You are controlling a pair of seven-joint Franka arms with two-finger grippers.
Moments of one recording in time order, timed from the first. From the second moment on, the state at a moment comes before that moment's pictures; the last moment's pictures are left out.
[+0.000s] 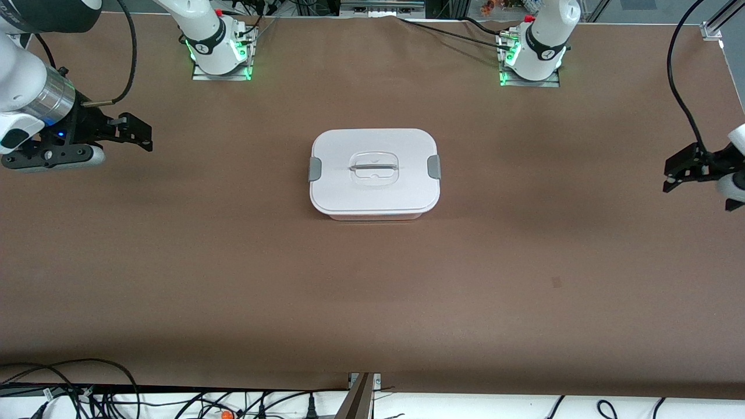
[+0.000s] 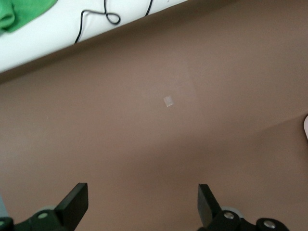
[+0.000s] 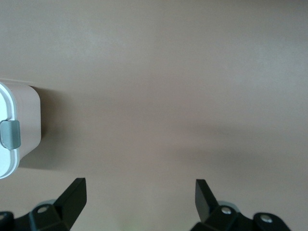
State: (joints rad) left arm 0.00 0.21 0.03 -1.32 0.06 1.60 0.30; right arm 0.12 0.04 0.01 -1.62 -0.01 1.60 0.00
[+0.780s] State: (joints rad) left arm 0.00 0.11 0.01 -1.50 0.00 1.54 0.03; right arm 0.12 0.04 0.01 -1.62 -0.01 1.60 0.00
